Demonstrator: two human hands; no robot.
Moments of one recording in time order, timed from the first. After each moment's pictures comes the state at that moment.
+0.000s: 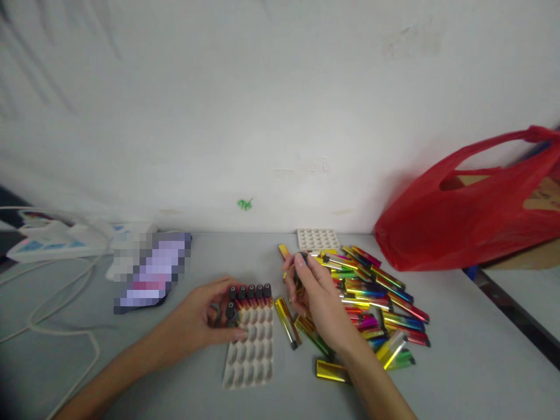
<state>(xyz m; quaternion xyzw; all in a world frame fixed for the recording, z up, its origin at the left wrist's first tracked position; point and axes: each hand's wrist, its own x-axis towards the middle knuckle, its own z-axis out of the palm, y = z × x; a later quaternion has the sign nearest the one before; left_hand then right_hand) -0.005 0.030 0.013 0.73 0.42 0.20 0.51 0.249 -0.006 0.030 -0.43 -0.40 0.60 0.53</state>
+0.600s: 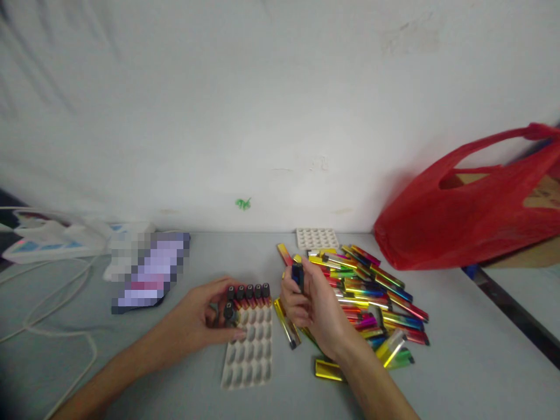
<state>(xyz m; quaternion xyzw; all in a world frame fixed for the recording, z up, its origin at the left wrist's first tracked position) -0.005 0.030 0.012 0.72 0.42 0.19 0.51 0.252 -0.010 0.034 -0.35 -0.27 0.77 0.45</state>
